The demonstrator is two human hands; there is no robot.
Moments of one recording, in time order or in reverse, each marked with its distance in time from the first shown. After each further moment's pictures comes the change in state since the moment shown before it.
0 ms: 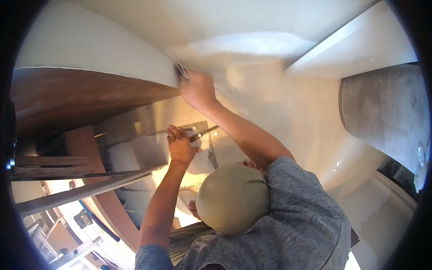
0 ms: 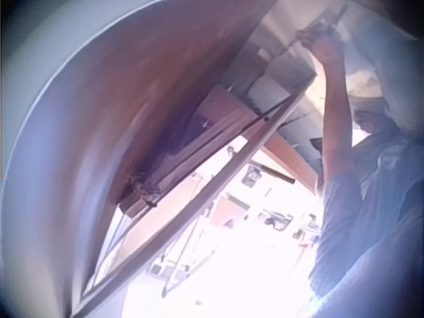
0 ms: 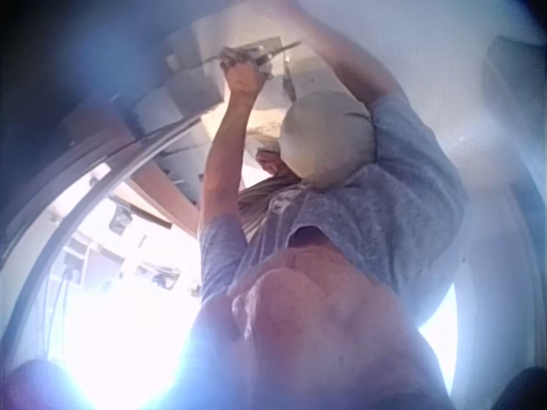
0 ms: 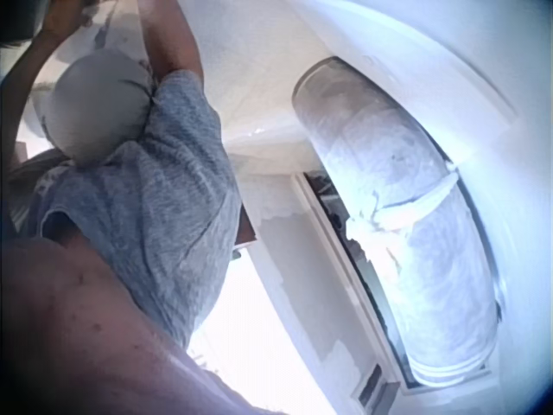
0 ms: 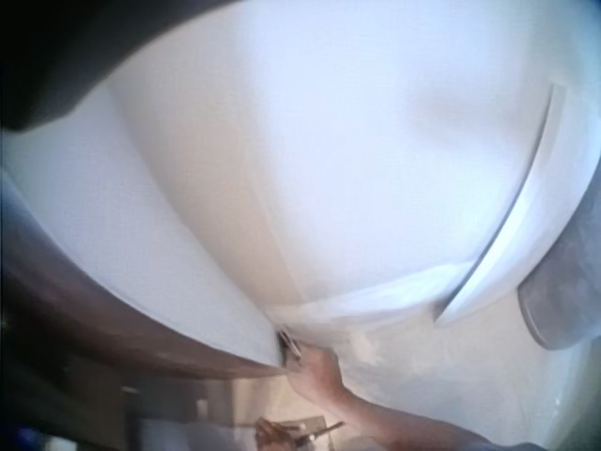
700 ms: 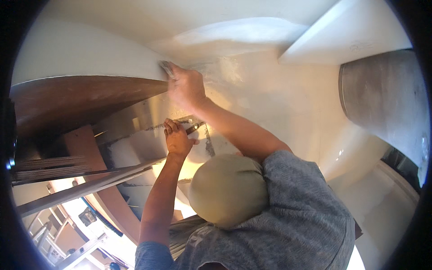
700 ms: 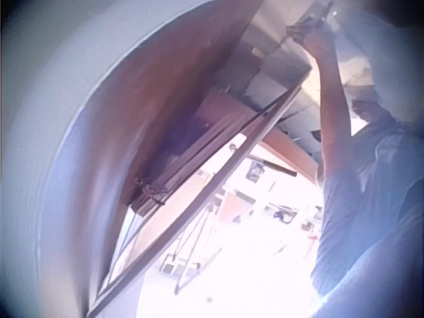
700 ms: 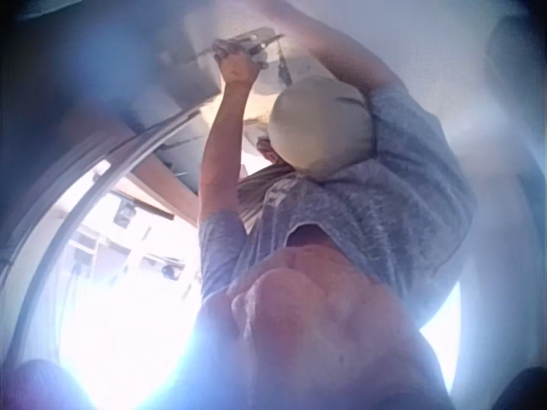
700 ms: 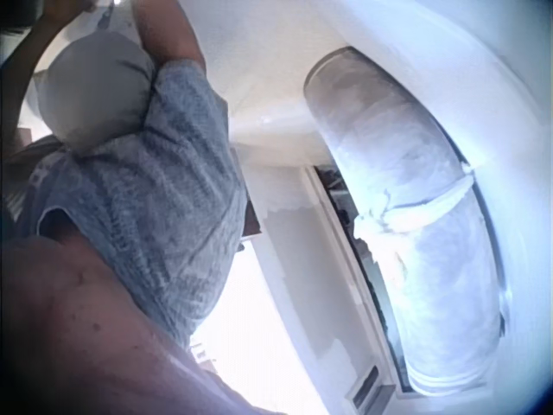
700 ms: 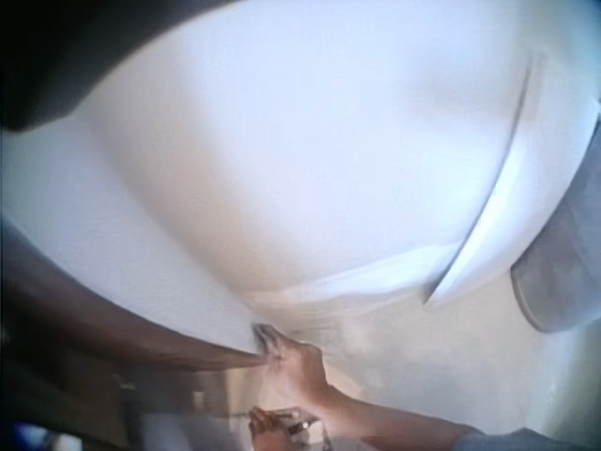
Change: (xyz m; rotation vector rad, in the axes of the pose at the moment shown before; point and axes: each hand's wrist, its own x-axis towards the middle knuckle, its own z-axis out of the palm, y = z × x) left_hand -0.010 0.001 0.003 0.018 0.043 -0.025; right_hand -0.016 -0.026 -0.003 0.126 0.145 -0.055
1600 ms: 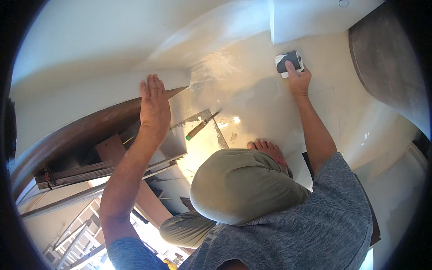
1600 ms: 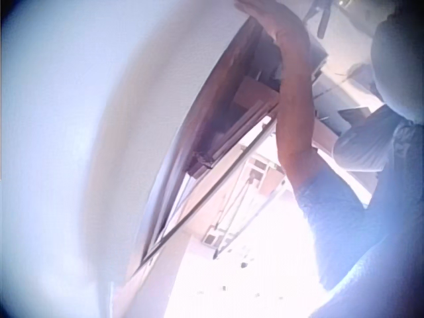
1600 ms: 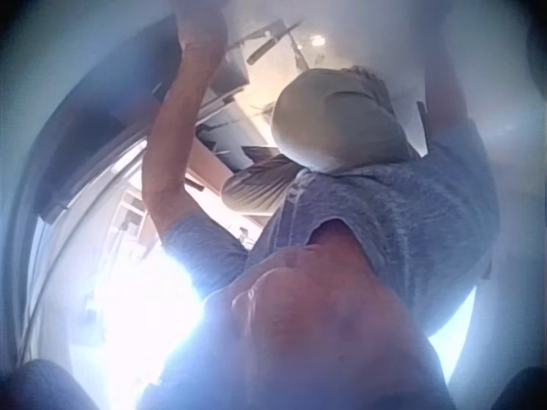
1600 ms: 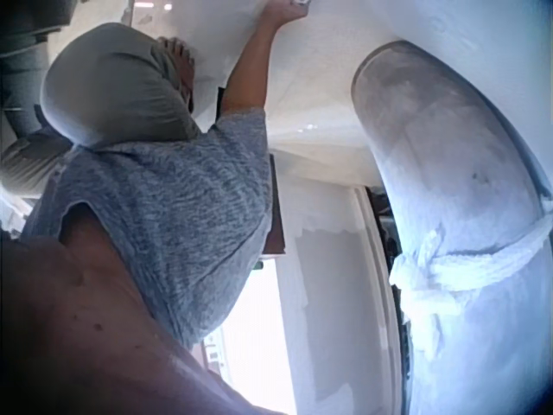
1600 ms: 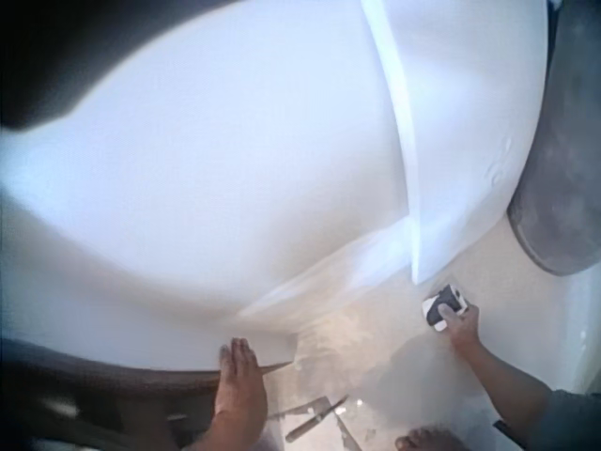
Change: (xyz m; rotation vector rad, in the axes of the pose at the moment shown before) left_hand 0.011 0.072 -0.221 1.423 0.217 0.317; right_hand -0.107 0.231 -0.272 0.275 0.484 0.540
